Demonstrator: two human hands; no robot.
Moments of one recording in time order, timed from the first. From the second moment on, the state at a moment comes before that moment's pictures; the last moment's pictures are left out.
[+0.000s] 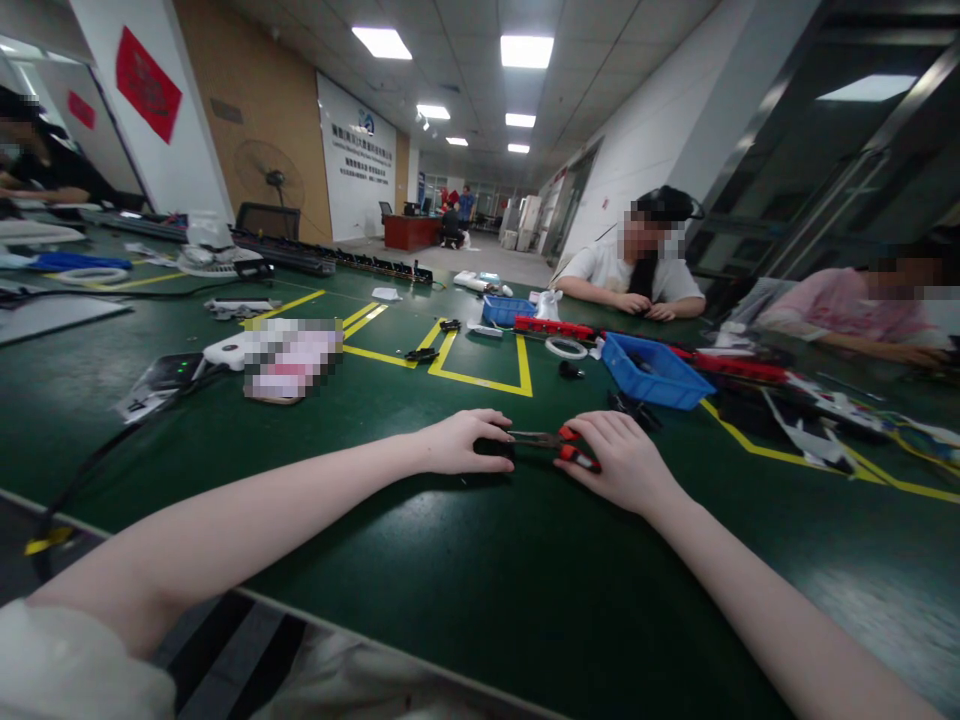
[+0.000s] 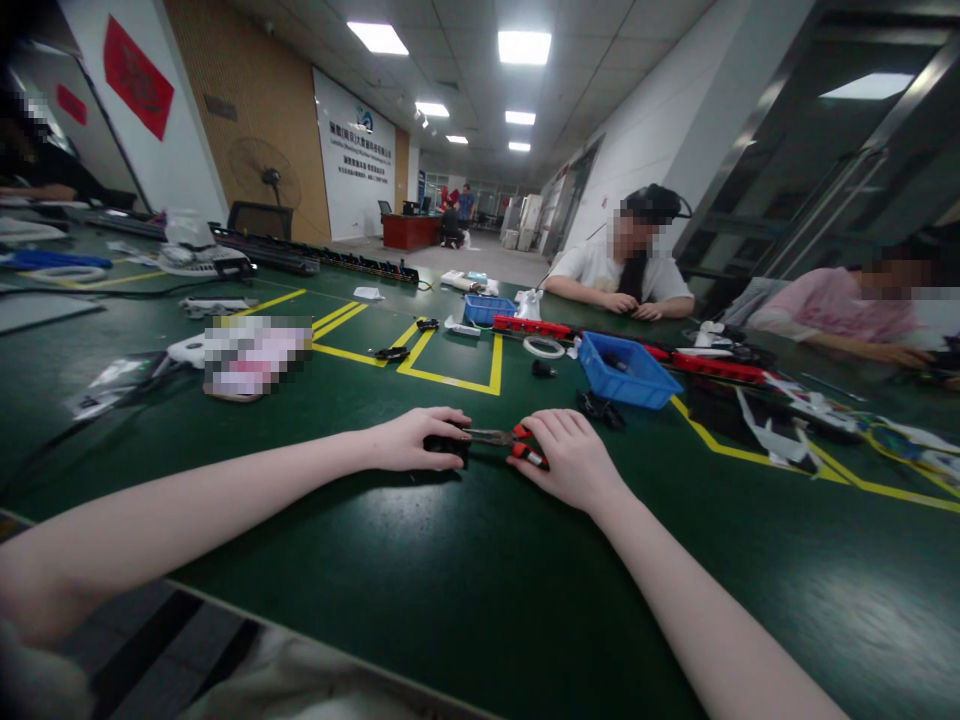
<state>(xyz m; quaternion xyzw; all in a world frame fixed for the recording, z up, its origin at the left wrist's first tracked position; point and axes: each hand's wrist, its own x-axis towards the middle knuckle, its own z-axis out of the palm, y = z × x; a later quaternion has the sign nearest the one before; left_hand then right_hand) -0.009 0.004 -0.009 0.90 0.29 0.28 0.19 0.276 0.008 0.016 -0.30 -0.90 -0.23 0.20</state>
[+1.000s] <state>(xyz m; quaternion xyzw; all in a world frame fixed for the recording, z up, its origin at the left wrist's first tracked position) -0.011 0.004 -0.003 0.90 0.26 0.27 0.21 0.277 0.006 0.015 -0.31 -0.91 -0.20 0.20</state>
